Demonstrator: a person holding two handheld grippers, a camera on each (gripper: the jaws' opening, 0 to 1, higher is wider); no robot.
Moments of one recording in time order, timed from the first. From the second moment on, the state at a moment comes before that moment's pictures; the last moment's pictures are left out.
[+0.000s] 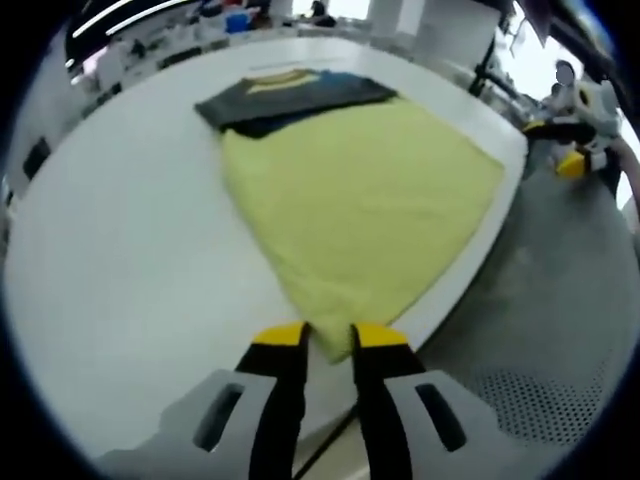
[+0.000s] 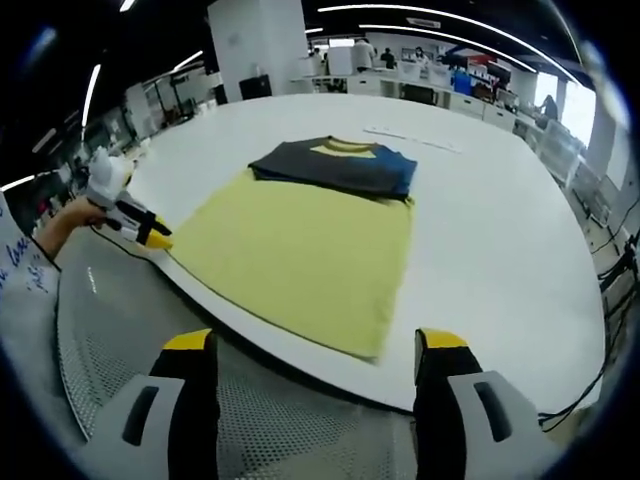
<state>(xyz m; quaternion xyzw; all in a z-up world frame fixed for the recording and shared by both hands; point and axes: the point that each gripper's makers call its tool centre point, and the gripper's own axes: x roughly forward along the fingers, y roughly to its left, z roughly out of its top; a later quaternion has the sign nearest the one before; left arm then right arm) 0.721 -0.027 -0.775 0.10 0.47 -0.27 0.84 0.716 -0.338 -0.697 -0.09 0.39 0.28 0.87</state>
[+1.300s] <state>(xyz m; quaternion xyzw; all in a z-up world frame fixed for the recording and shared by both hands) 0.721 -0.029 -0.779 0.12 0.48 -0.29 0.82 0.747 -0.357 -0.747 -0.11 0.45 0.26 0.85</state>
